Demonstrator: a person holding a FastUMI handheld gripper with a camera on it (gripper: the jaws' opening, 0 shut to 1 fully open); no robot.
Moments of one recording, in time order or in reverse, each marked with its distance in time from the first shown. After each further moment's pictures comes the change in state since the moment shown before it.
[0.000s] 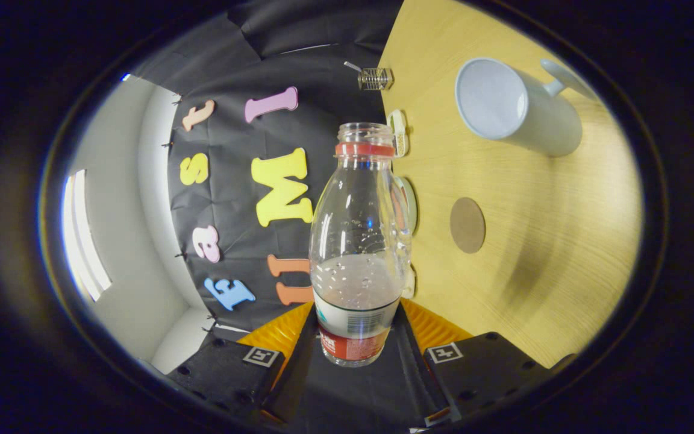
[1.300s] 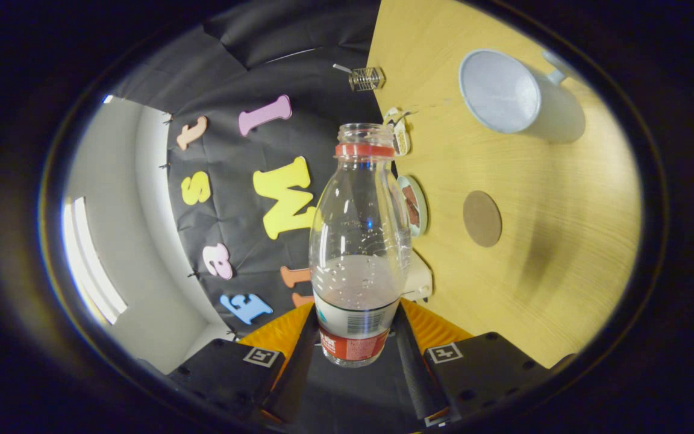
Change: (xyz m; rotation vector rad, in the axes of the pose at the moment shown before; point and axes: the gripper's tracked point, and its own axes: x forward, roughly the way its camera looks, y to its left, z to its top) arm 0.006 0.024 0.007 0.108 -0.018 0.037
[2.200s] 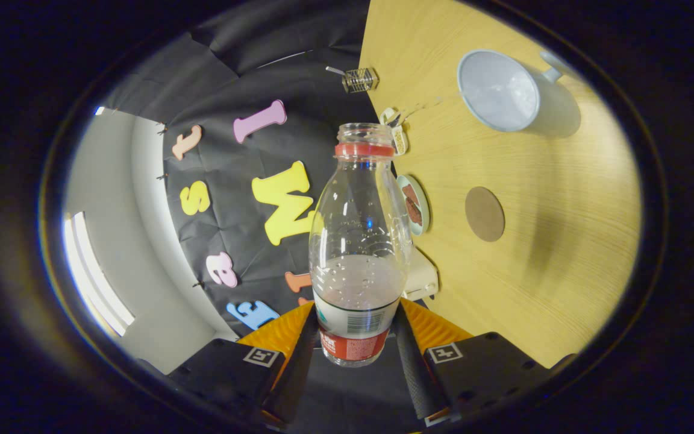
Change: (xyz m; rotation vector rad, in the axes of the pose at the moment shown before) arm -0.001 0.010 0.004 0.054 -0.012 0.003
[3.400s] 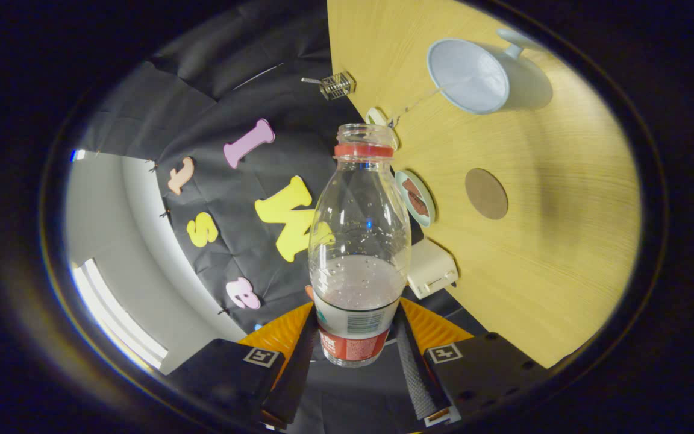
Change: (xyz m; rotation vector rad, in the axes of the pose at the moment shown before) arm -0.005 0.022 0.003 0.200 -0.027 0.042
